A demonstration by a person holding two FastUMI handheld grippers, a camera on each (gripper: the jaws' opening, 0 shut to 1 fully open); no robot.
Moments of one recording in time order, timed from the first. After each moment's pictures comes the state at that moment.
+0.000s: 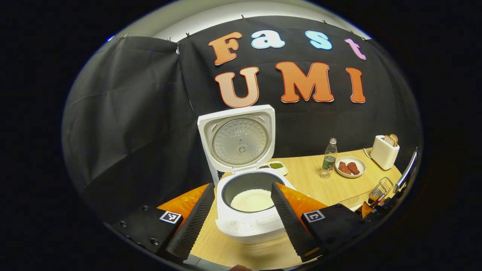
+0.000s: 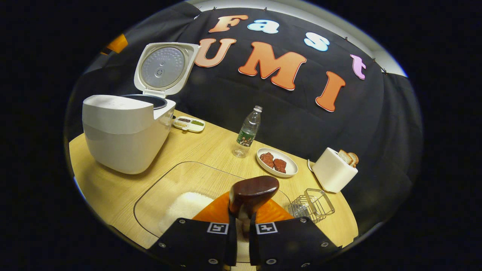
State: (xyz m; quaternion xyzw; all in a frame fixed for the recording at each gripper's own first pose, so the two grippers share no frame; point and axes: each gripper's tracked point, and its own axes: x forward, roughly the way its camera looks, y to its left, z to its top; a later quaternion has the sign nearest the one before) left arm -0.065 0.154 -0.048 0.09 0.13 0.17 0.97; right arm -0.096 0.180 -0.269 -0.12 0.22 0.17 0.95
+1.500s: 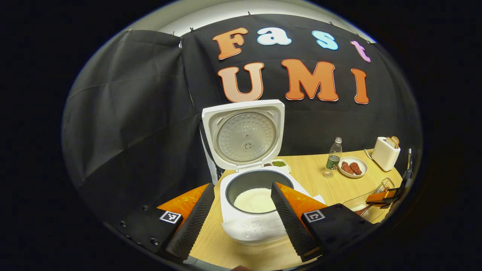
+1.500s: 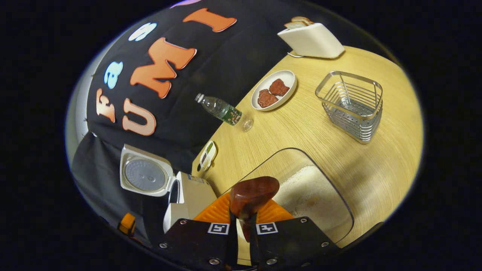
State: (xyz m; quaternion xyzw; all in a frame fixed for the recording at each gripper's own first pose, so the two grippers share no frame) left arm -0.053 0.179 -0.052 0.08 0.13 0.17 0.97; right arm -0.082 0.196 -0.274 0.47 0.45 0.12 0.75
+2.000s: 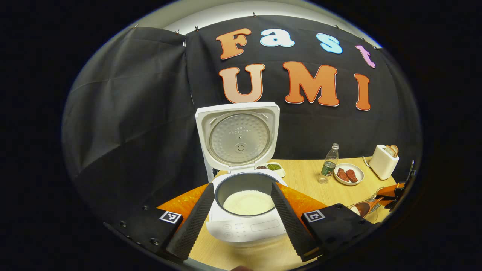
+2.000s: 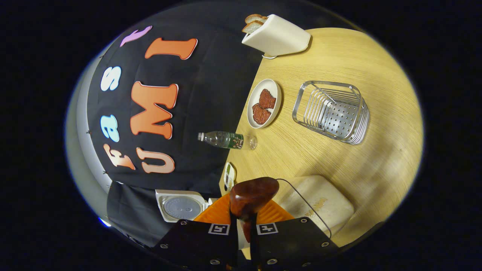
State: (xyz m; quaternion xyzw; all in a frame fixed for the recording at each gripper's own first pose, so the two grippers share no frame) left arm -0.041 0.155 -0.057 0.04 0.12 0.18 0.98; right arm -0.048 0.140 -0.242 0.62 0.42 0.09 0.66
